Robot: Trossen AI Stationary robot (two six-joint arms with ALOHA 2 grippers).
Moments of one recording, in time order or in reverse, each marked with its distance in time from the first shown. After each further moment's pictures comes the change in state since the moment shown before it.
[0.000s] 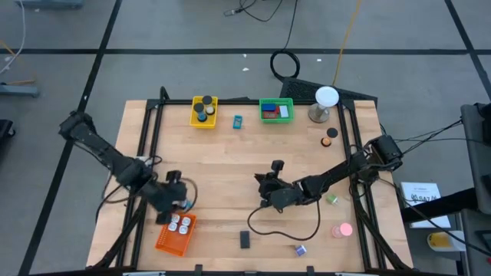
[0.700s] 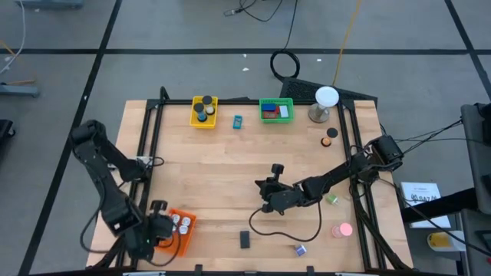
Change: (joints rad) left arm -0.387 0.306 0.222 -0.136 0.018 -0.355; right arm 0.017 -0.002 -0.001 -0.050 -0.105 0.149
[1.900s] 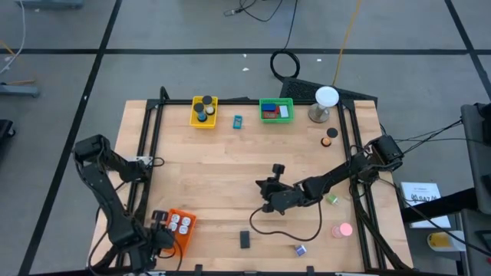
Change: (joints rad) left arm -0.078 0.201 -0.017 0.045 -0.014 -0.039; right arm 0.000 0.000 -0.015 0.007 -0.001 0.026
